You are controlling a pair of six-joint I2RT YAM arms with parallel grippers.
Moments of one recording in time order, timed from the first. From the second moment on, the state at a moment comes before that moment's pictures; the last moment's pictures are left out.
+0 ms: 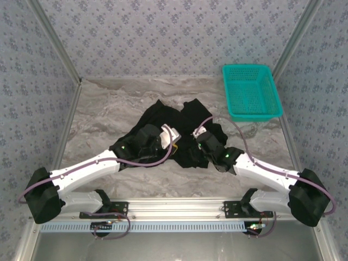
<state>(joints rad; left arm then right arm) -0.93 1.20 0.84 -0.27 0.09 0.00 0.83 1.16 0.67 -0.31 0.28 0.22</state>
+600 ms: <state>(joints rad) -0.89 1.18 0.84 -0.27 0.11 -0.02 0.63 1.18 0.73 -0.39 0.07 0.19</state>
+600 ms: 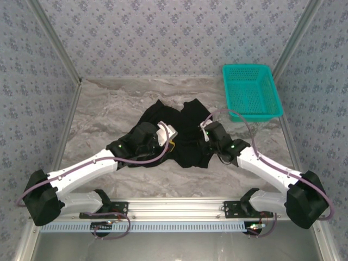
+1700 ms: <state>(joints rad) -0.88 1.18 0.84 -0.27 0.12 -0.02 0.42 1.22 0.66 -0.30 -0.39 0.21</state>
